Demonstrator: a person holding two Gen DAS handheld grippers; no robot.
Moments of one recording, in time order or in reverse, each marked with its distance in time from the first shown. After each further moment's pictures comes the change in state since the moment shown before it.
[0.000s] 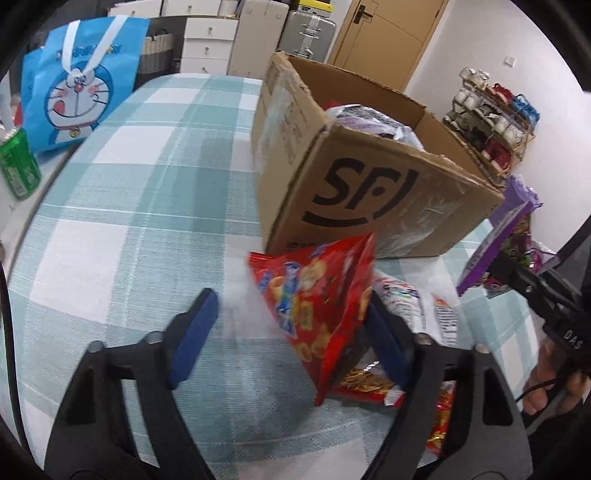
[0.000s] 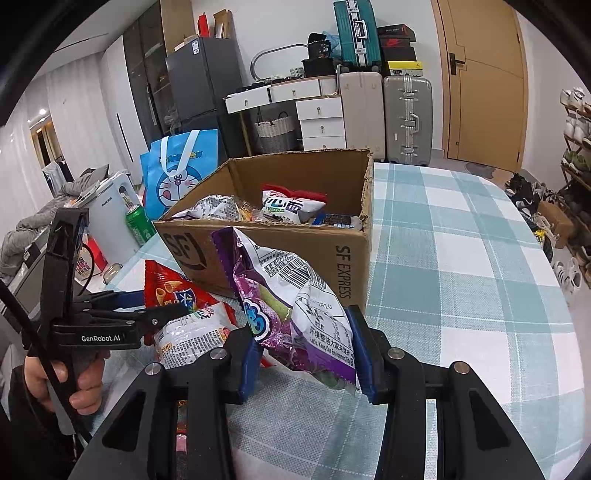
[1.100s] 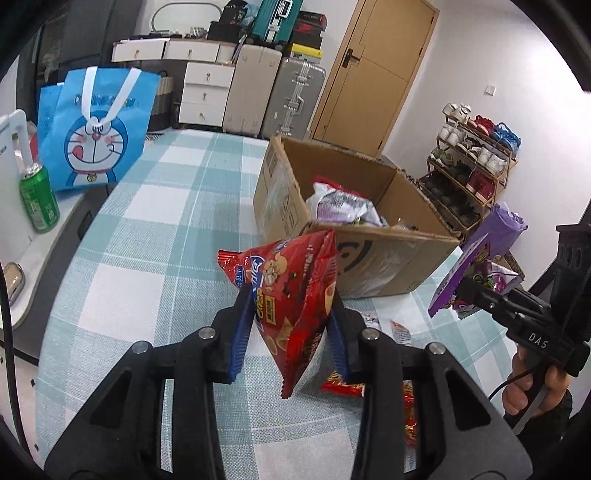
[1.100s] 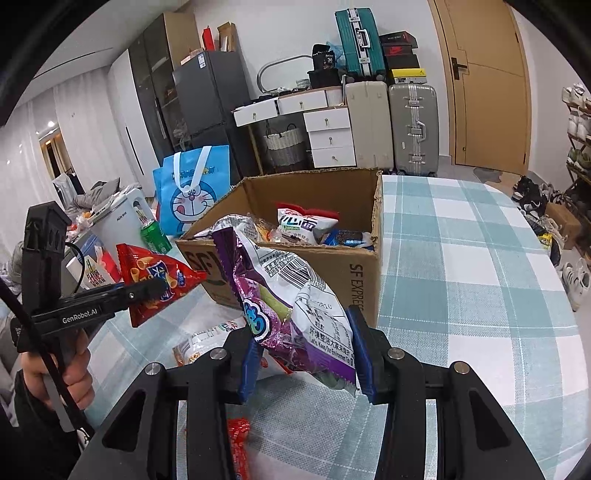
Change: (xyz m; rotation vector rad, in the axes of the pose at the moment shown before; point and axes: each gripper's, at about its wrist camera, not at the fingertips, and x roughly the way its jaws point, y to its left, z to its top) left arm -0.084 0.005 0.004 0.020 -0.203 -0.016; right arm -0.017 0.002 0.006 0.021 -0.051 0.053
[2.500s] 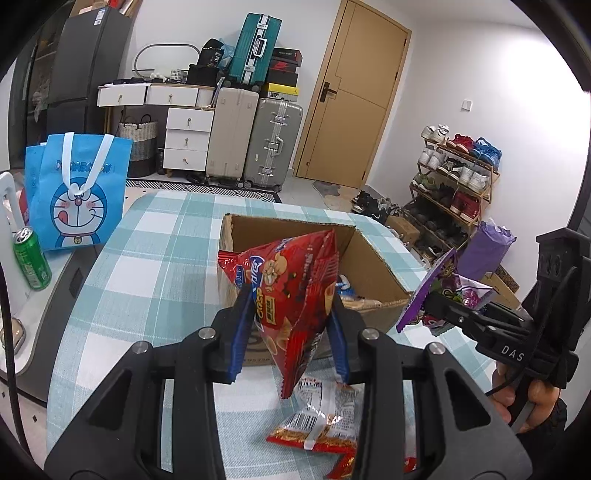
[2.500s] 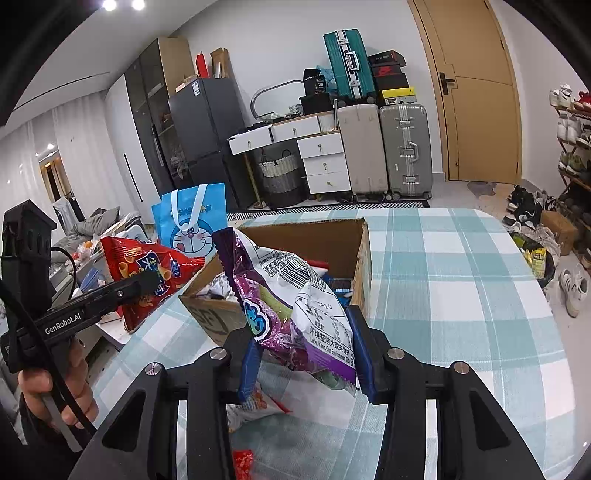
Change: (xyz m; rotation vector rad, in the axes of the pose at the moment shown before) left arm -0.030 -0.067 0.050 0.077 -0.140 -0.026; right arm -0.024 -0.008 0.036 0.040 -0.097 -0.004
